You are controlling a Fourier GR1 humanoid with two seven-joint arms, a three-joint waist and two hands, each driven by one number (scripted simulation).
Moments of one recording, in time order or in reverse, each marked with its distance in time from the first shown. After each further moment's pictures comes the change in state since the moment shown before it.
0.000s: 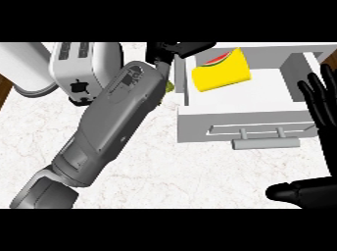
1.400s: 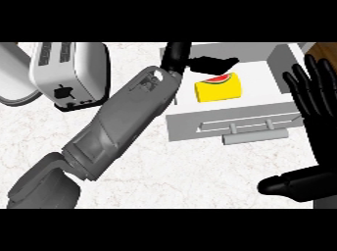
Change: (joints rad) left arm -0.120 0.000 -0.367 0.261 0.227 0.102 -0.047; right arm -0.074 0.010 0.019 0.070 -0.037 0.034 -0.036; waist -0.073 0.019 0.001
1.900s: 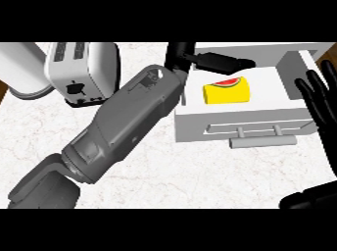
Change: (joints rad) left arm 0.020 0.000 0.060 -0.115 0.128 -0.049 -0.104; right arm 0.044 -0.022 -0.040 -0.071 -0.121 0.028 0.071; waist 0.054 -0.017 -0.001
